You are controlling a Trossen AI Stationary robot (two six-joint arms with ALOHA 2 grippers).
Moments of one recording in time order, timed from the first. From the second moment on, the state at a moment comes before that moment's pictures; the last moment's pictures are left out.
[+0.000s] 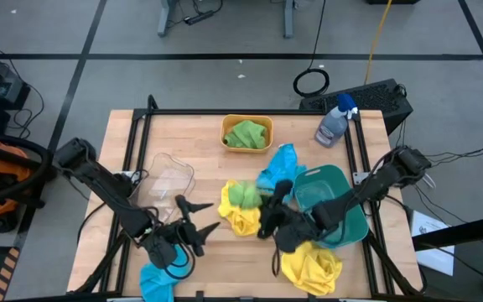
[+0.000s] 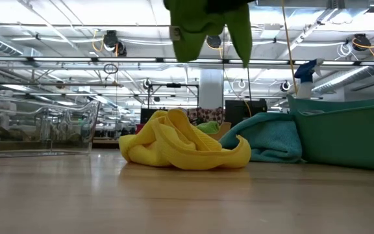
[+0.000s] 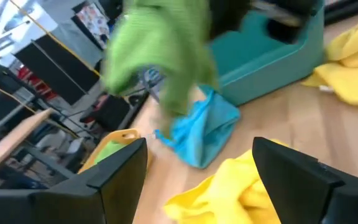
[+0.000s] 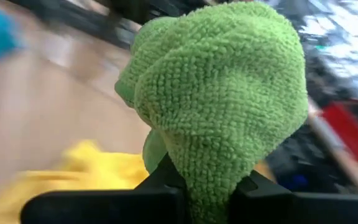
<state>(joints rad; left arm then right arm) -0.76 1.49 0.93 -0.04 -1.15 -0.04 0.51 1.67 1.22 -0.19 1.07 -0.07</state>
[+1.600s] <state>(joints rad) -0.19 1.27 0.62 0.18 -0.37 0.22 -0.46 1.97 1.22 0.00 0.05 -0.20</state>
